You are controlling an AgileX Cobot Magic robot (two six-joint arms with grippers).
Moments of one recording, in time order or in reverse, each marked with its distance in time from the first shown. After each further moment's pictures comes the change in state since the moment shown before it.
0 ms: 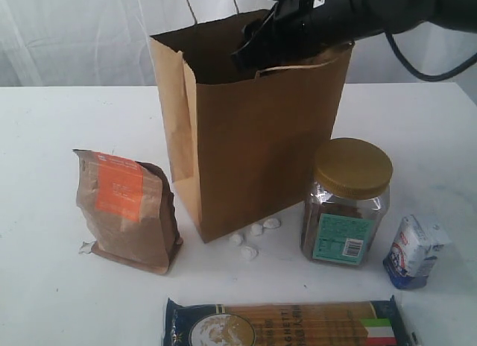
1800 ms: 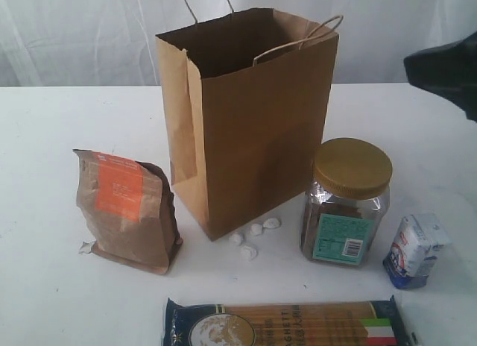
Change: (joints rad) left arm 0.000 0.000 0.000 0.000 0.000 0.000; right arm -0.063 -0.835 0.379 -0.025 0.360 0.056
